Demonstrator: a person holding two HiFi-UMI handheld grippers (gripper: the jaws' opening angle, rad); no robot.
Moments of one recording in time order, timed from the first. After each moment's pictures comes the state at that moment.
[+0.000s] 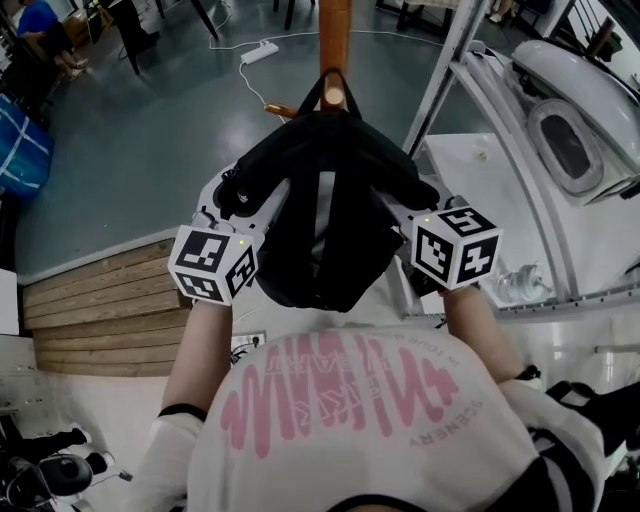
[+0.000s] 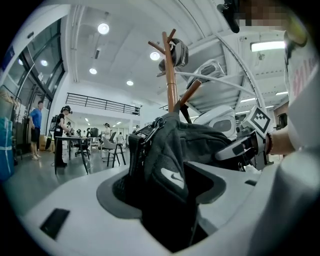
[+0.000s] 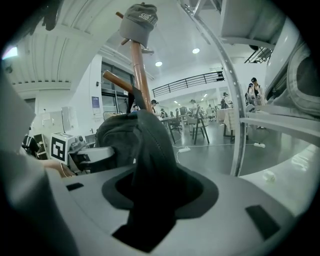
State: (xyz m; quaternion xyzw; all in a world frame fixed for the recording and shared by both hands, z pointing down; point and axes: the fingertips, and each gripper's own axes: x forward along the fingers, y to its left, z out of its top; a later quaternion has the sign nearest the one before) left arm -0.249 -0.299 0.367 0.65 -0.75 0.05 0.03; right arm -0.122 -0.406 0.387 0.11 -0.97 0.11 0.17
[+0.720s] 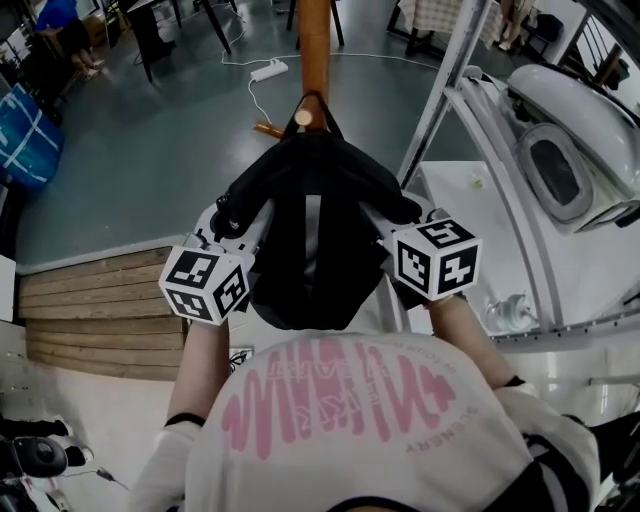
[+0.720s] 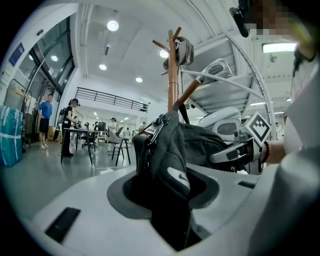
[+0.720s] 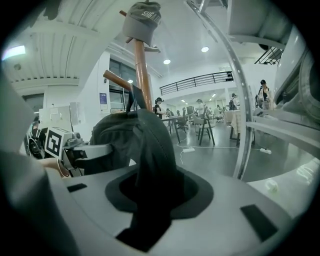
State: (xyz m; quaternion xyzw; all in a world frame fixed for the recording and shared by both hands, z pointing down) left arm -0.231 -0.298 0.370 0.62 -0.78 0.02 0.07; right arm -0.123 -0.420 0.387 0.07 -0.98 0.08 0.18
